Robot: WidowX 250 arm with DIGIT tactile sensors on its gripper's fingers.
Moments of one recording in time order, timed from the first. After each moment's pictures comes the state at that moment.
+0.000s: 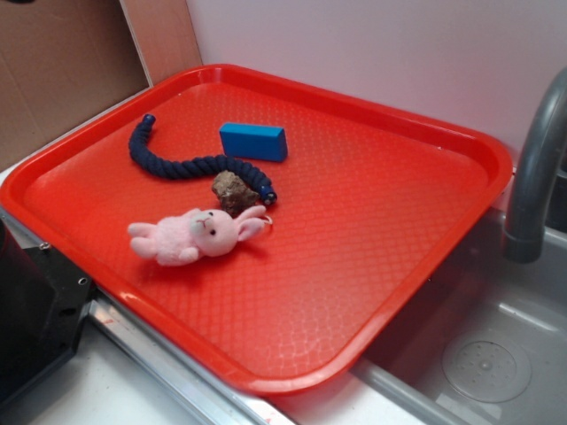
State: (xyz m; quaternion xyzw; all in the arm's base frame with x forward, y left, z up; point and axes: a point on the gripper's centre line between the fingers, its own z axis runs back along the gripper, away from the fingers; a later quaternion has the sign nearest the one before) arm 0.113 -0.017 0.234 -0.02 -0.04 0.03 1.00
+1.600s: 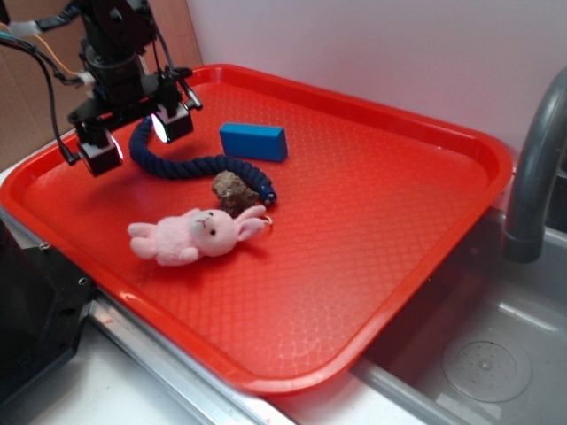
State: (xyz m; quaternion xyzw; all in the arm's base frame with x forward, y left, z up) arm 0.203 0.079 0.025 0.08 -0.11 0.64 0.75
